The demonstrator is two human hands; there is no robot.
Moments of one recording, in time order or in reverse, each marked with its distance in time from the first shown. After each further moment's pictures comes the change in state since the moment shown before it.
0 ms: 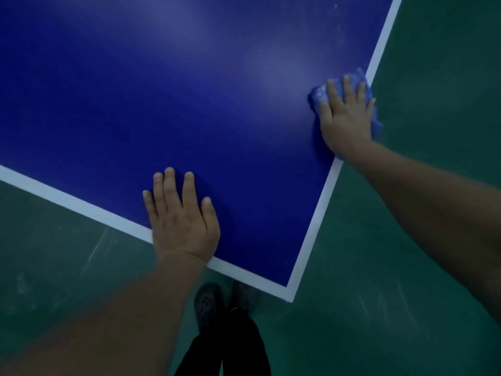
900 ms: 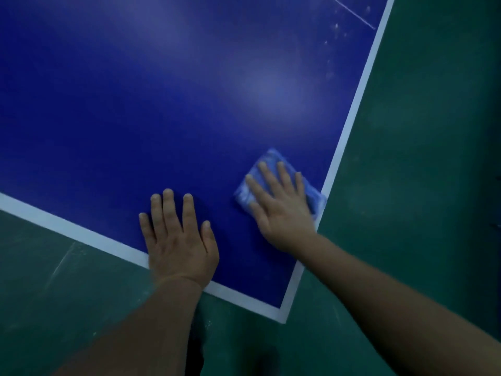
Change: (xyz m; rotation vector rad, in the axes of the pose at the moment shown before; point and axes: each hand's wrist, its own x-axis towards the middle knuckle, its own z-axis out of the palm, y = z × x) left_hand 0.002 0.000 -0.003 0.002 -0.049 0.008; right_hand -0.136 -0.072 0.025 -0.099 -0.132 -0.468
